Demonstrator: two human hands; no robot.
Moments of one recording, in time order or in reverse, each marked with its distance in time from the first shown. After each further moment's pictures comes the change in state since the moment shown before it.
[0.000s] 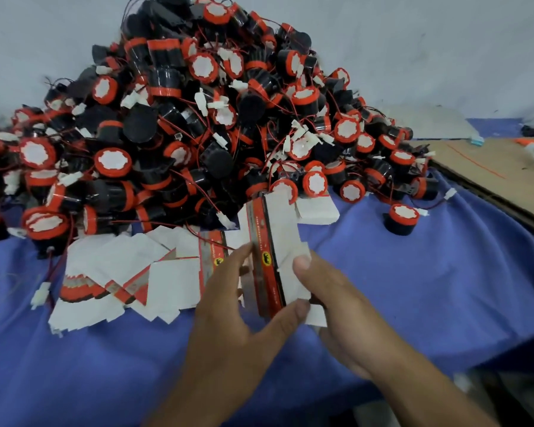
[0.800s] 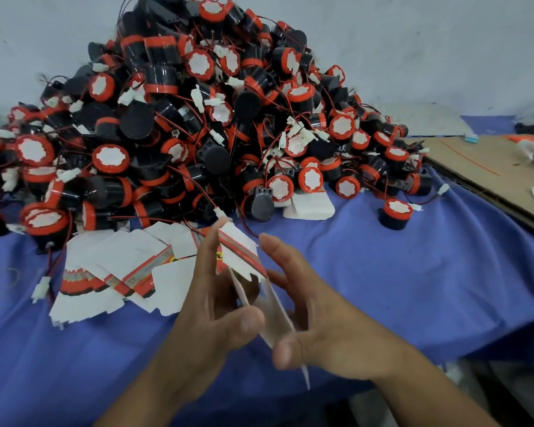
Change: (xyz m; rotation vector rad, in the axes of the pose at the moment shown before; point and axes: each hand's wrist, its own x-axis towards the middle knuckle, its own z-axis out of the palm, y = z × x) left_hand 0.002 0.005 -0.022 -0.719 -0.320 -0.069; right_hand -0.013 -0.005 0.006 -0.193 -0.267 -0.135
